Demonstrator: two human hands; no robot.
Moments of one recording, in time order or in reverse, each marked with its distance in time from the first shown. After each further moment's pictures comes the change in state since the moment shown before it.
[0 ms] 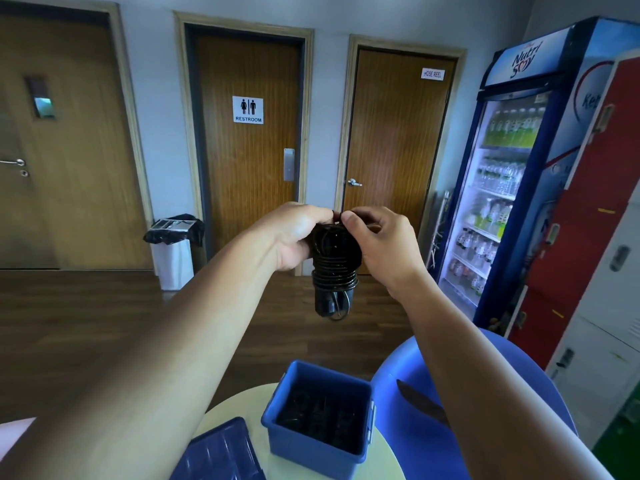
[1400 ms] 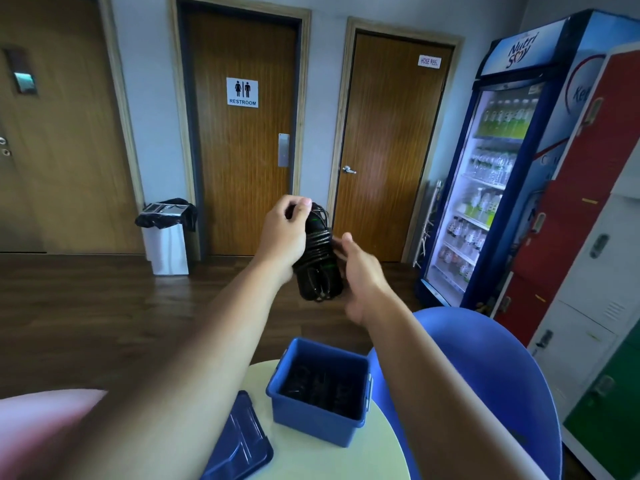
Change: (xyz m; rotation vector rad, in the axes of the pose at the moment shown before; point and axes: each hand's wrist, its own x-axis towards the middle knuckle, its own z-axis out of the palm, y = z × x) left_hand -0.007 -0.063 -0.026 0.195 0.409 0.387; right_hand -0.058 0.000 0.060 0.547 -0.012 0.873
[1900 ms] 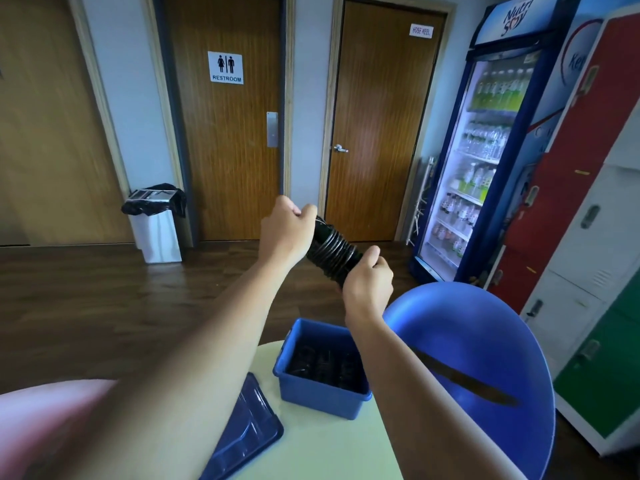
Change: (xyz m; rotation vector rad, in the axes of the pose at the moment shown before) left_hand -0.006 -0.026 -0.008 0.444 -0.056 -0.029; right_hand 0.008 0.058 0.009 -0.150 0.570 -0.245
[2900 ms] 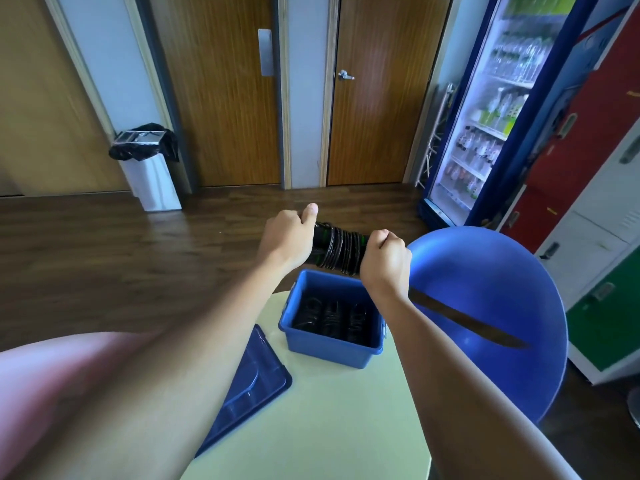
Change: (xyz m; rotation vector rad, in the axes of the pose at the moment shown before) left_hand -0.012 -0.089 0.049 0.197 -0.223 -0.079; right_hand 0.061 0.079 -0.004 -0.487 -0.104 -0.232
